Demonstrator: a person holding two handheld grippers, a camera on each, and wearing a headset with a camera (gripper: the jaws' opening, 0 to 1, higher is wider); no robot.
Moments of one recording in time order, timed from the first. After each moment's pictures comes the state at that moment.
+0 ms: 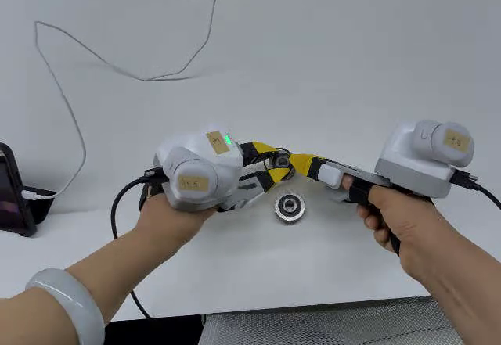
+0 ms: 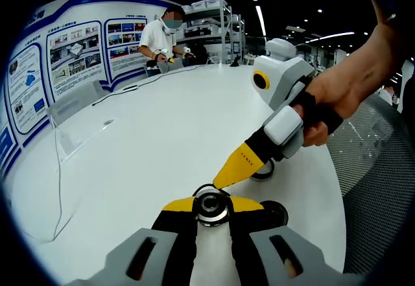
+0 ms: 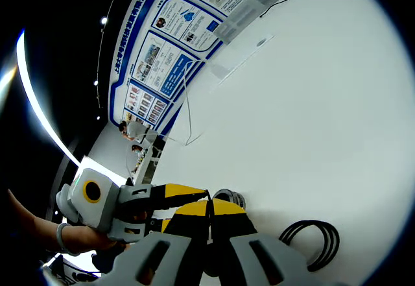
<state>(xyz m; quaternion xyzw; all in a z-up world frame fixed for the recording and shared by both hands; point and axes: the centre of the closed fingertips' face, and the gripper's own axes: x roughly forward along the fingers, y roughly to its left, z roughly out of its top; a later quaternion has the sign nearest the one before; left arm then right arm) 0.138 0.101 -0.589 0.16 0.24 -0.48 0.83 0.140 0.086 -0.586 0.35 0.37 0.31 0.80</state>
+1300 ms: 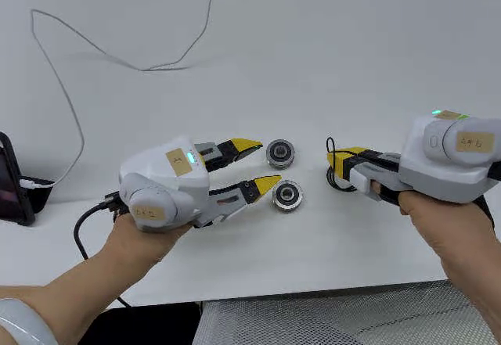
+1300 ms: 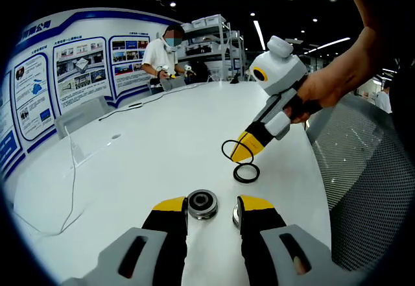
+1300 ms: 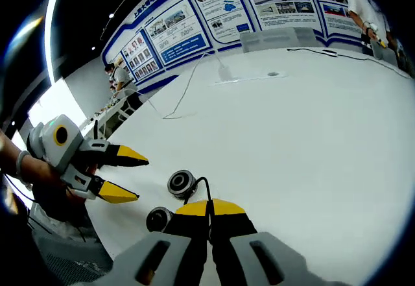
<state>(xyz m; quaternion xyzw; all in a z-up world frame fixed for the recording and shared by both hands) 0.115 0.118 -0.564 0.14 0.18 -0.48 0.85 0.128 0.024 -0.583 0.03 0.35 0.30 0.89</state>
